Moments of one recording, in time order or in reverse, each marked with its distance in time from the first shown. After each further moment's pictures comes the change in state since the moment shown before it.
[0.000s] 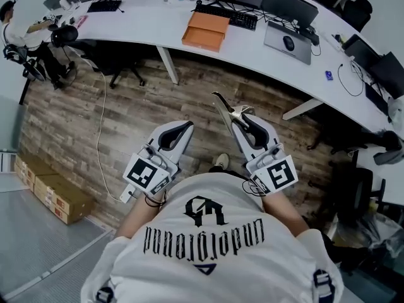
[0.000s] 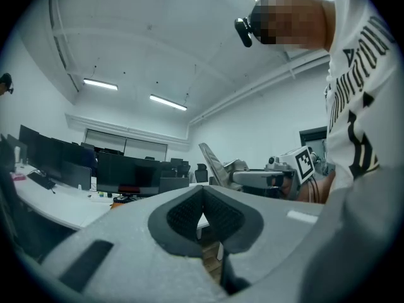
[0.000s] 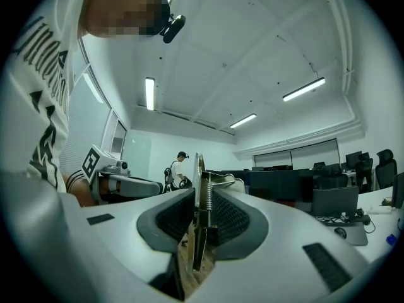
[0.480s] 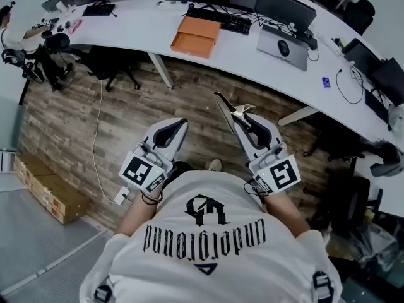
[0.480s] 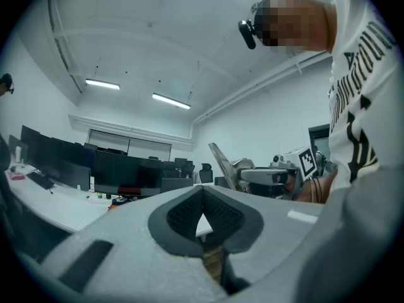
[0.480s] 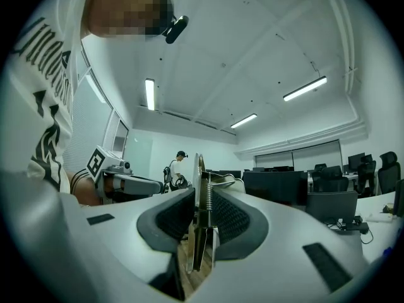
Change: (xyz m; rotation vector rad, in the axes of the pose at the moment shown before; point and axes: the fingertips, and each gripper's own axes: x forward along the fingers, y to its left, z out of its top) left arm 0.090 0.010 -0.003 0.001 0.006 0.044; right arm -0.013 -0.100 -0.002 -0.014 0.000 0.029
